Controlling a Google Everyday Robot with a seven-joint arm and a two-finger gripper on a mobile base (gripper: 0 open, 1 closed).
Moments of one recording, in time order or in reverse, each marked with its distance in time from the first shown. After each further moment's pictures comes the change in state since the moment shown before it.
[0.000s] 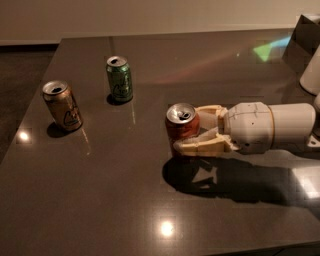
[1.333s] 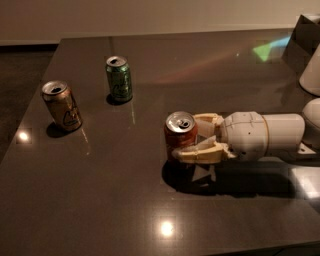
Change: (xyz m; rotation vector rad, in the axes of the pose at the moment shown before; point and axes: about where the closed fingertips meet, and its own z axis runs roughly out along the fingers) arm 0.016 0.006 0.005 -0.058 -0.081 -0.020
